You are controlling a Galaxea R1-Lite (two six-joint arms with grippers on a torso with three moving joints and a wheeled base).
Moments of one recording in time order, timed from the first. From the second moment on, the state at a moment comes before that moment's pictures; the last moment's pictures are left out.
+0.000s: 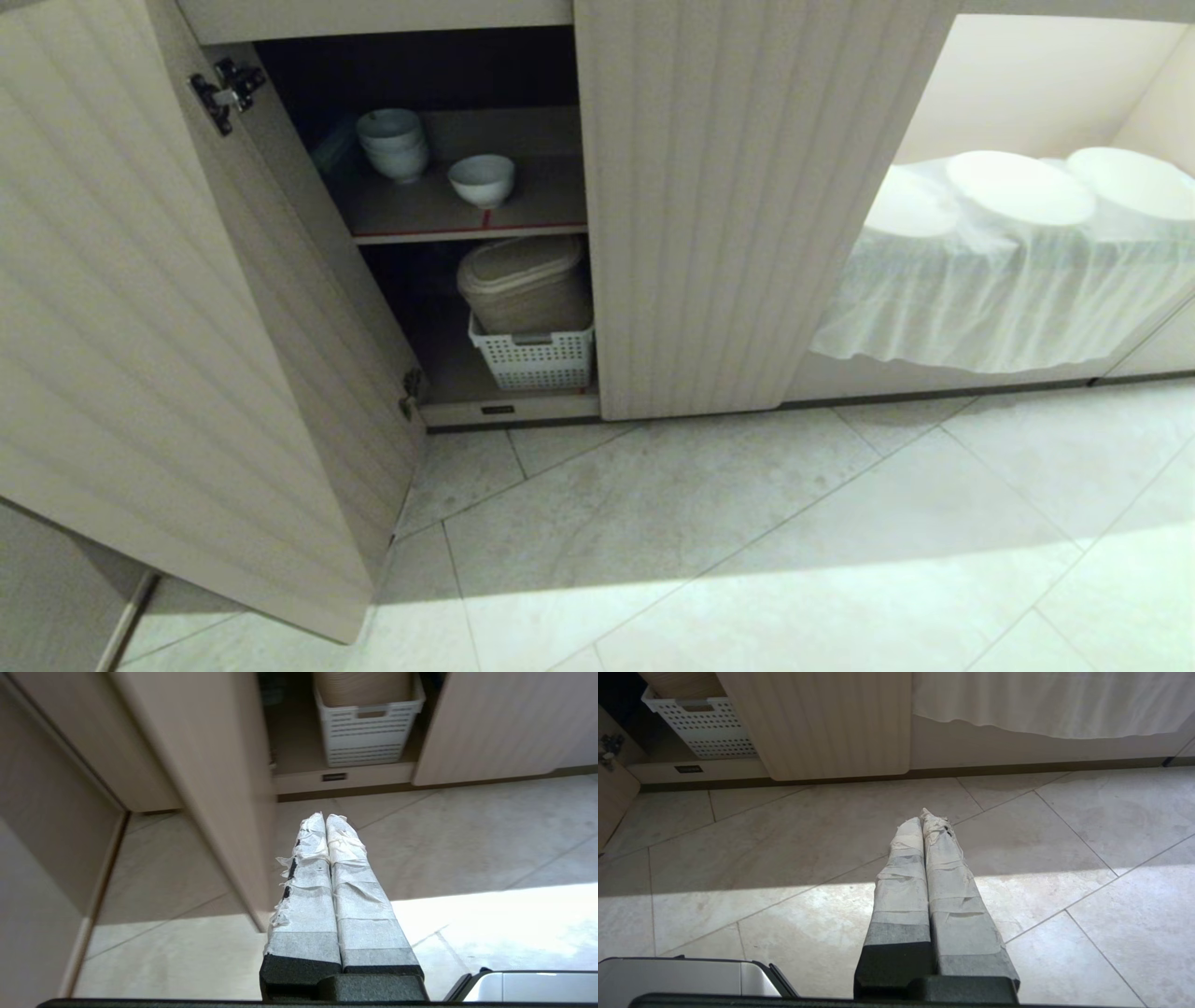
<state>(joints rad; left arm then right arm) 0.00 0.00 0.00 -0.01 0.01 0.04 0.00 0.00 0.00 0.00 0.00 0.00</state>
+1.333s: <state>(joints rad) 0.00 0.00 0.00 -0.01 0.01 0.04 0.00 0.00 0.00 0.00 0.00 0.00</state>
